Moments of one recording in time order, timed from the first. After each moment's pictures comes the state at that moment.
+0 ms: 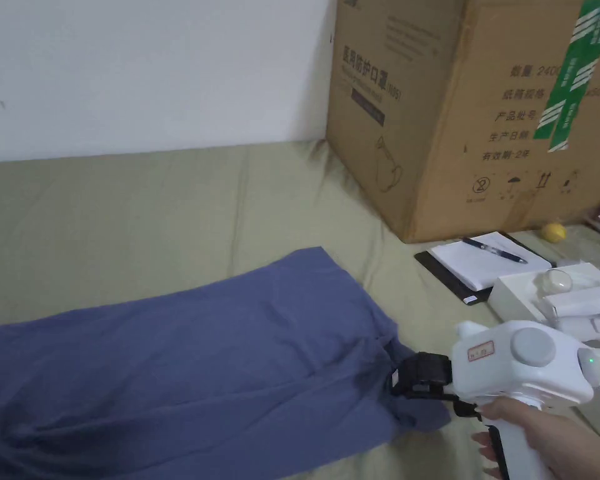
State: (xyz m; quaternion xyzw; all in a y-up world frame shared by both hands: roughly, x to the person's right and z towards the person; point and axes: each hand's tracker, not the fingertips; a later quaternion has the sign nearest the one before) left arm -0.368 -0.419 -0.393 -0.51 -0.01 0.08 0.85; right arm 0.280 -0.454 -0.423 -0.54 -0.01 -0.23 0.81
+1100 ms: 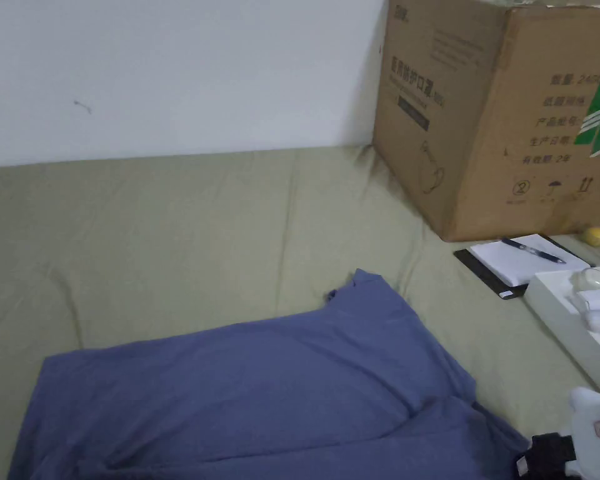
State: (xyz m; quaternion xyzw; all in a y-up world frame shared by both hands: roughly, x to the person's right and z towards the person) left arm -0.386 -0.432 -0.268 -0.58 -0.02 0.12 0.81; right arm 0.291 -0.442 -0.277 -0.57 0.01 -0.23 0.79
